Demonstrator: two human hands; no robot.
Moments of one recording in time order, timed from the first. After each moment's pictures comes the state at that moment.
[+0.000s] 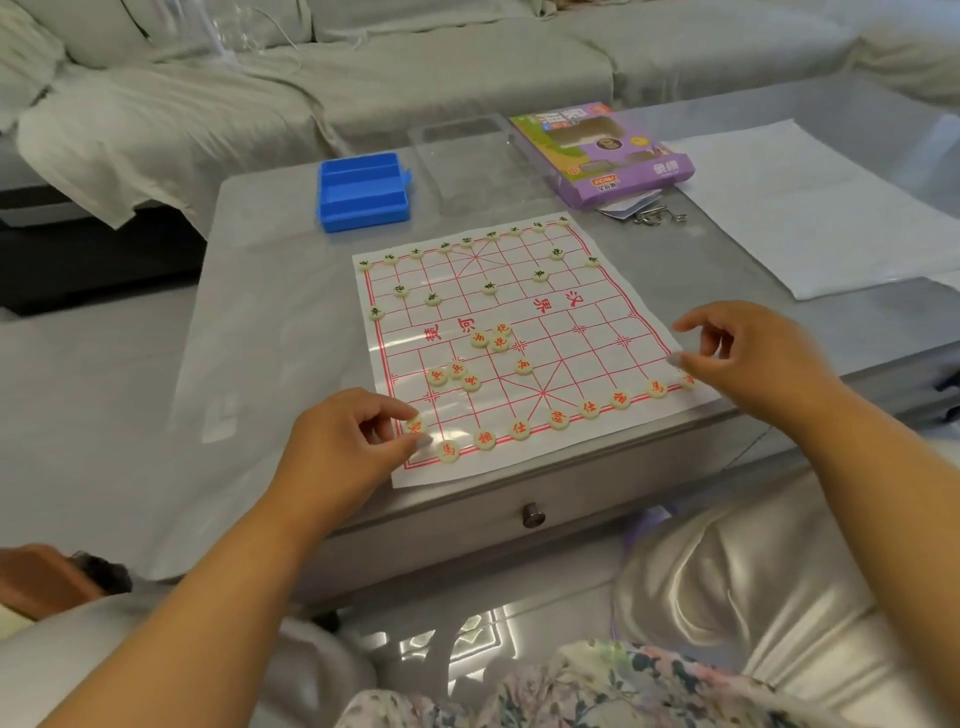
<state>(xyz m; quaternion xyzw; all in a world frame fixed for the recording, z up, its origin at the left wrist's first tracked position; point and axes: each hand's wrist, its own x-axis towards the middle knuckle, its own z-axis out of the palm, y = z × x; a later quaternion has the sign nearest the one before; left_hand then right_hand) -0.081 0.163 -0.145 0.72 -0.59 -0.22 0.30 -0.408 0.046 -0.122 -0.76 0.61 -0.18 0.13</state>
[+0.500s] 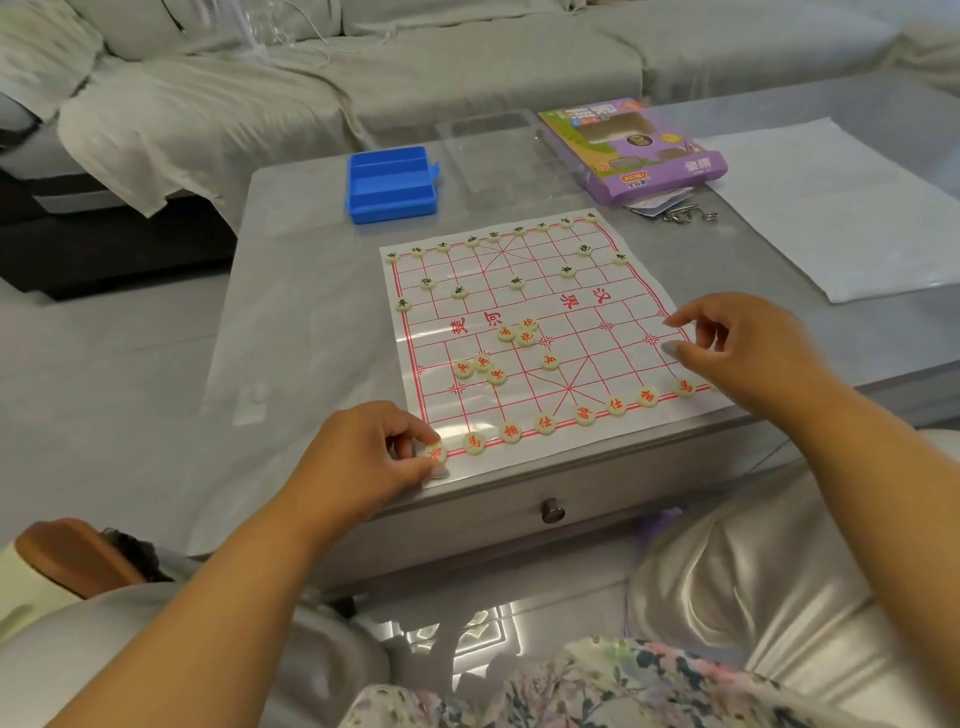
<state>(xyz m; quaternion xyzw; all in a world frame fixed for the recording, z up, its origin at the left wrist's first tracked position) -0.070 0.175 -0.147 0.72 -0.61 -0.25 0.22 -0.380 0.043 -0.123 -0.78 0.59 -0.18 0.11</state>
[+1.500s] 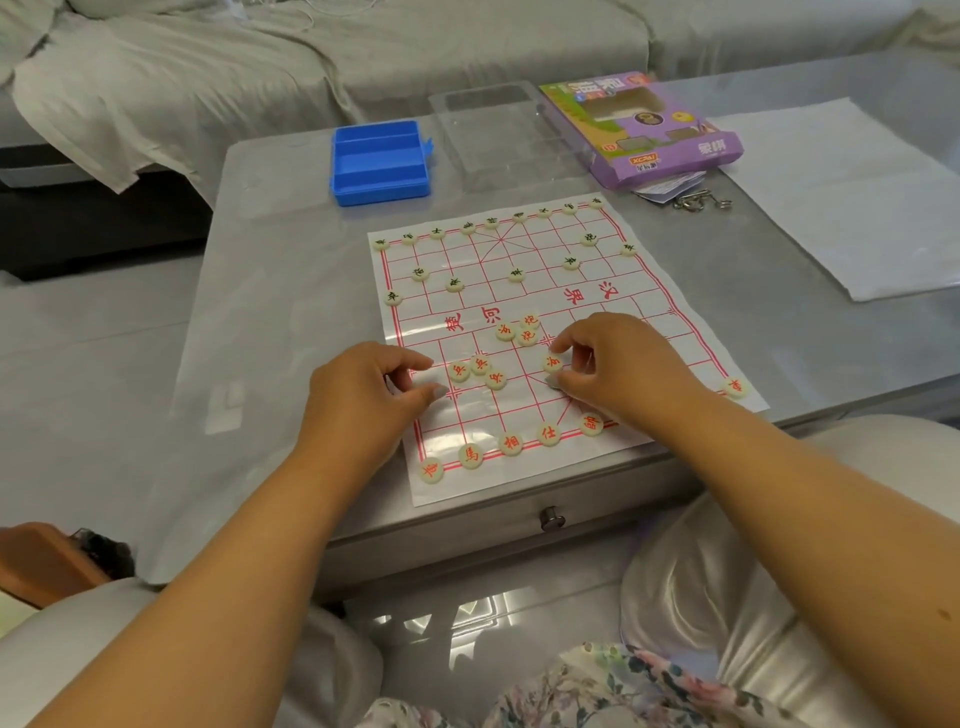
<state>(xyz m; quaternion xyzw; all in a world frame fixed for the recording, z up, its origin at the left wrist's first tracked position) -0.075 0.122 -0.150 0.75 -0.56 -0.18 0.31 -0.291 0.036 -0.145 -0.83 0.52 -0.11 0.17</state>
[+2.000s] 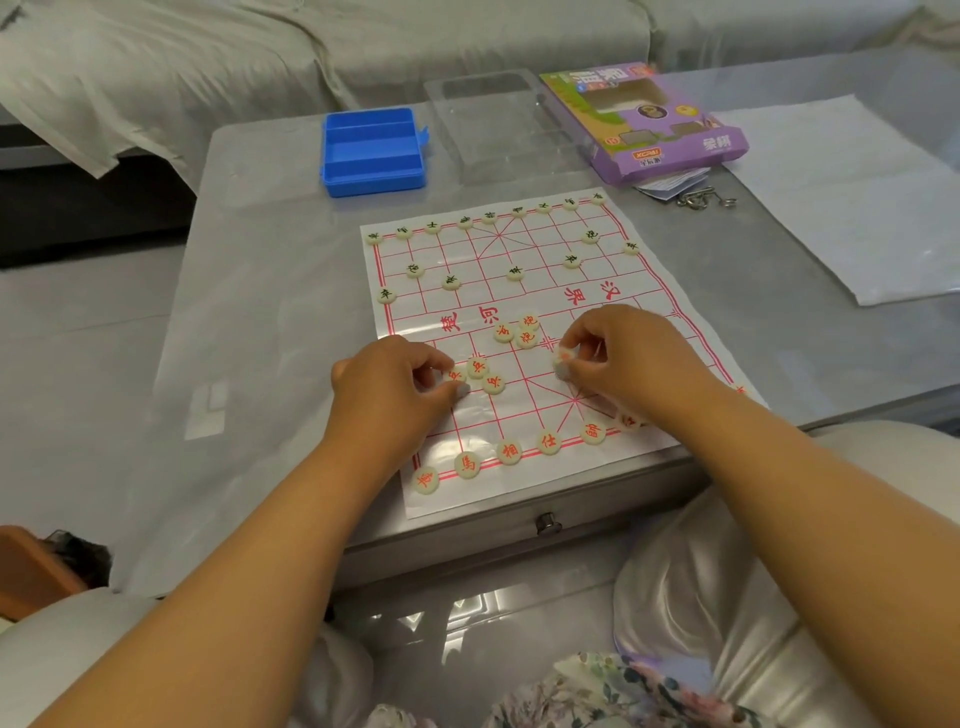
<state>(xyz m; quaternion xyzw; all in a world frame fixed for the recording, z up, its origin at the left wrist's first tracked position) -0.086 0.099 -0.160 0.74 -0.58 -0.19 0.28 -0.293 0.025 -0.137 -0.81 0.55 -0.09 0.18</state>
